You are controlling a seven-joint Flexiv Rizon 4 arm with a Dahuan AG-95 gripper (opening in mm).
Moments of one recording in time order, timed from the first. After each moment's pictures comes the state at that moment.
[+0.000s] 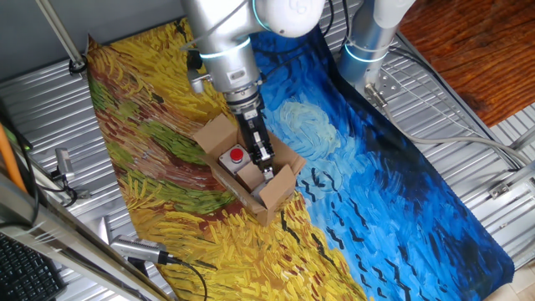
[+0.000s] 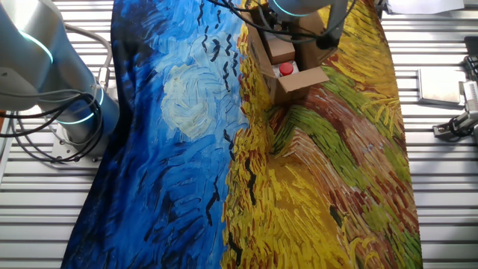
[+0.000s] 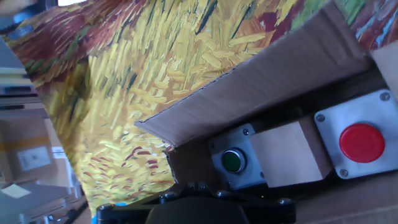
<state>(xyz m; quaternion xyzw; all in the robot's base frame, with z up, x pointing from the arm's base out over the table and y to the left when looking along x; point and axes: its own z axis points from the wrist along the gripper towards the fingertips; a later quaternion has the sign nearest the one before) 0.448 0.237 0.170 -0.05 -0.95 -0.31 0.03</state>
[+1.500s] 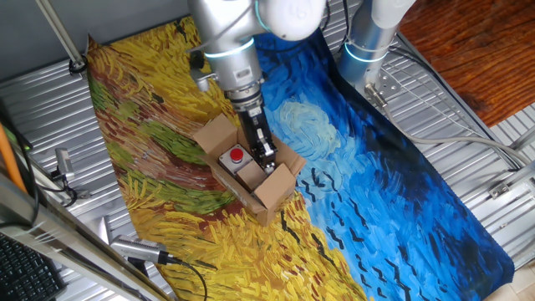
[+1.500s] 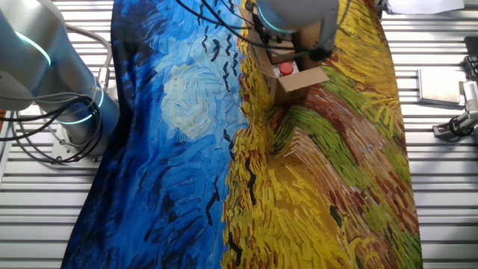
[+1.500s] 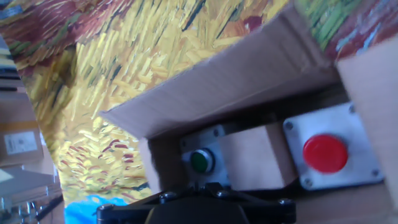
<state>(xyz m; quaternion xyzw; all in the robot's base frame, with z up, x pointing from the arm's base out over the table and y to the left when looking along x) 0.433 0.227 0.152 -0.04 -0.95 -0.30 0.01</state>
